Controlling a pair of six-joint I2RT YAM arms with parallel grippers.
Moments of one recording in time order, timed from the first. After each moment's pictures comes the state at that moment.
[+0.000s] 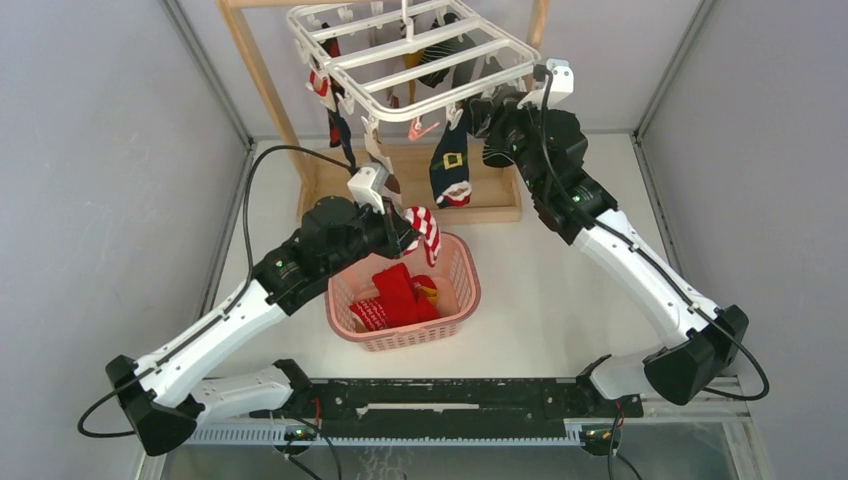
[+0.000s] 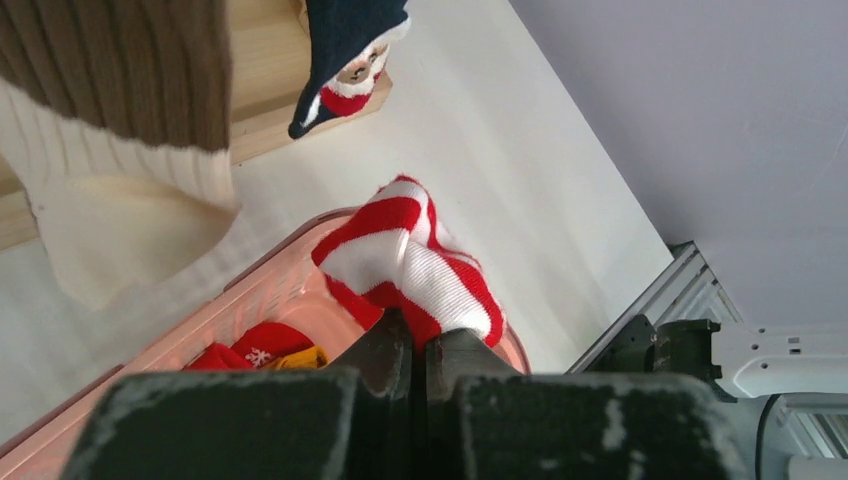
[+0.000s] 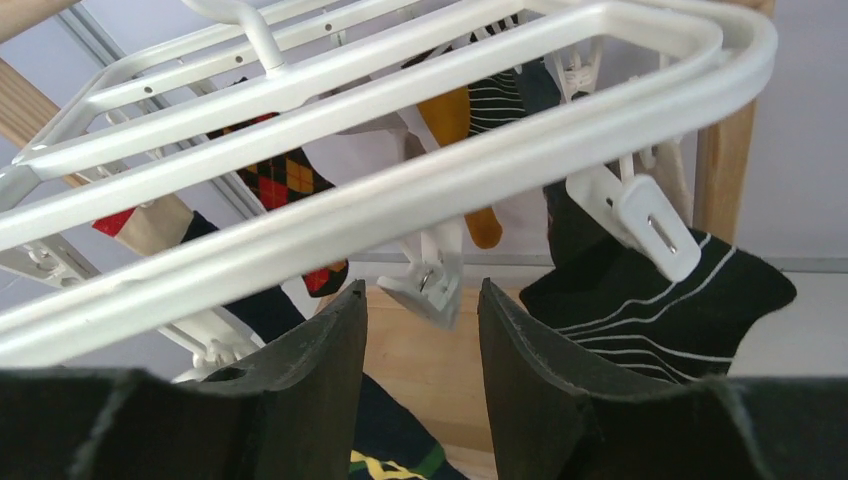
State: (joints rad) left arm -0.80 1.04 1.08 -0.31 -0.02 -0.49; right arm 0.59 1.38 1.48 -0.02 0.29 0.35
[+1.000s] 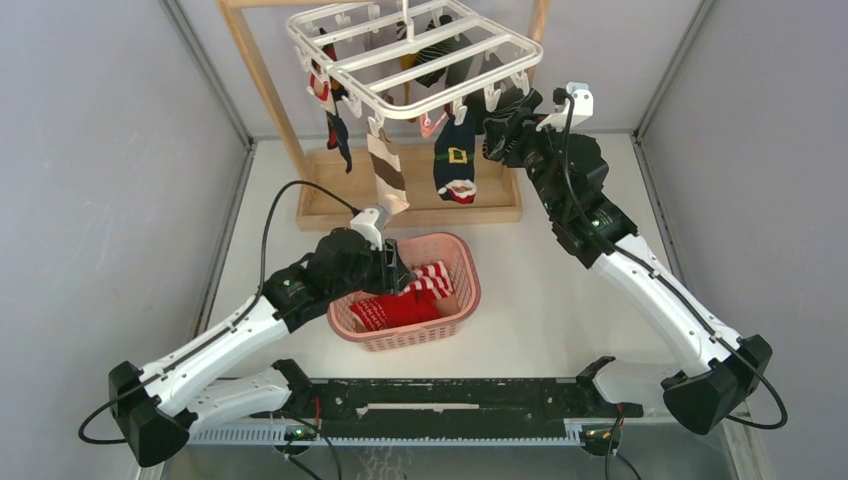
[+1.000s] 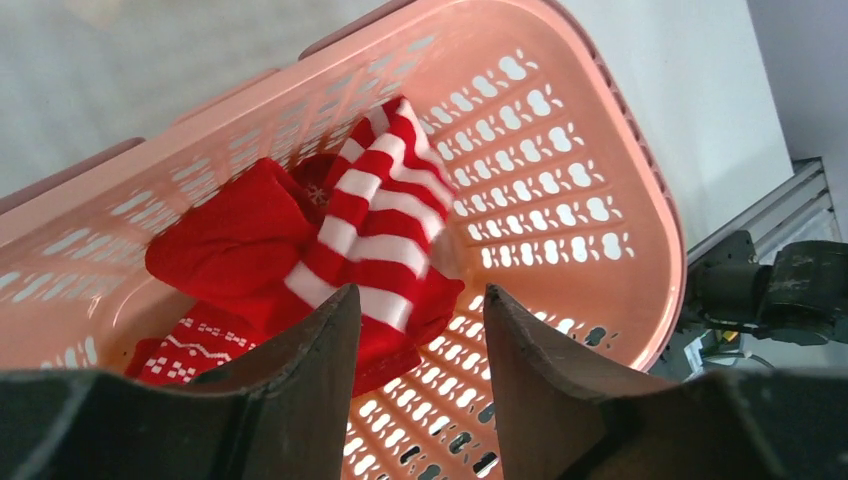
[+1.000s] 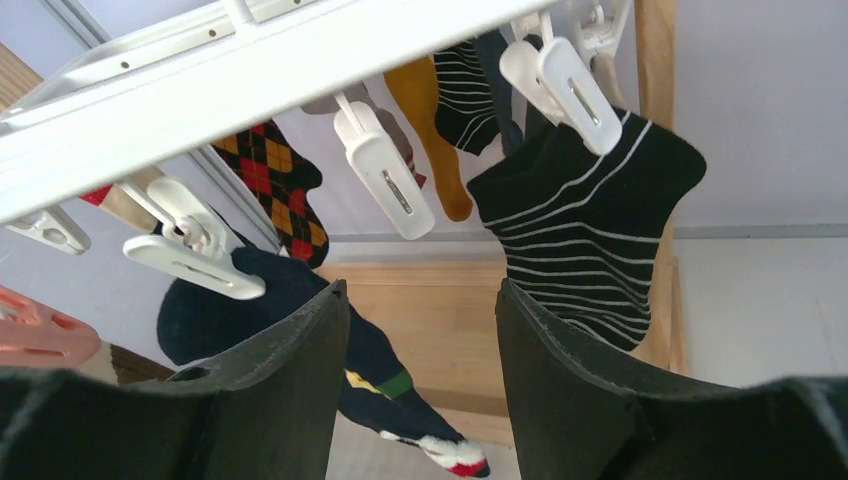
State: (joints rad) left arm -0.80 0.96 0.84 -0.46 -0.04 -0.56; right arm 0.58 1.23 1.31 -0.02 0.28 0.35
